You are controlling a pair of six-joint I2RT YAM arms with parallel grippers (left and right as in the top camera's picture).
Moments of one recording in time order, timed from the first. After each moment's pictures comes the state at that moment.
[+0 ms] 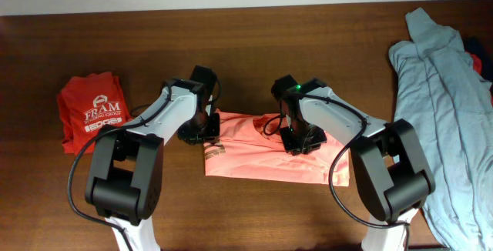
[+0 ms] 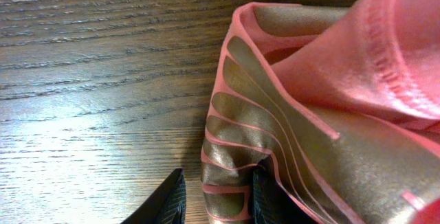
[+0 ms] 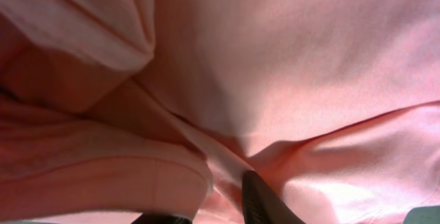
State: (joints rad) left arm -0.32 2.00 1.33 -0.93 0.06 -0.31; right arm 0.43 1.97 1.32 -1.10 0.01 0.24
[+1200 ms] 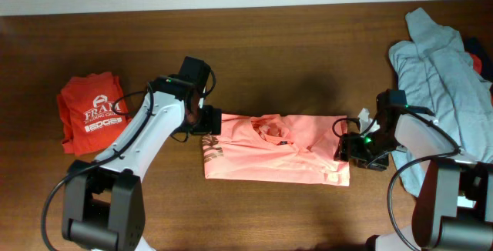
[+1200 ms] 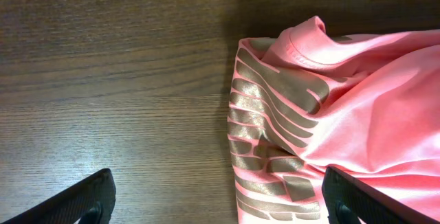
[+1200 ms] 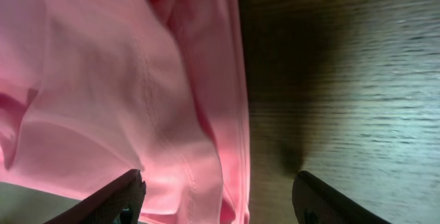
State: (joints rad) left arm -0.32 1.79 1.32 -0.97 -0.03 -0.27; right arm -0.17 1.69 0.91 -0.87 -0.31 0.02
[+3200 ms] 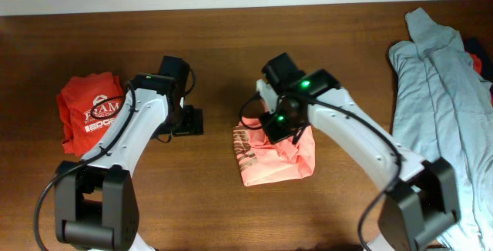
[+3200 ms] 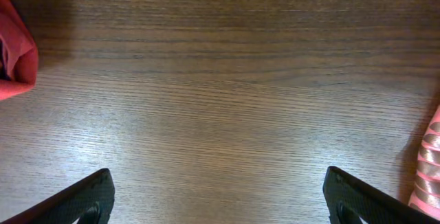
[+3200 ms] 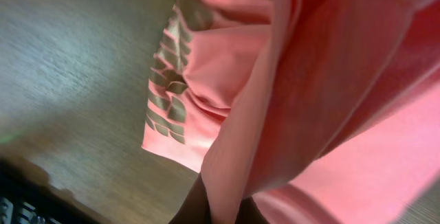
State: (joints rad) left arm -0.21 1.79 1.32 -1.05 -0.09 -0.27; right arm 0.53 1.78 1.46 -1.09 -0.21 0.08
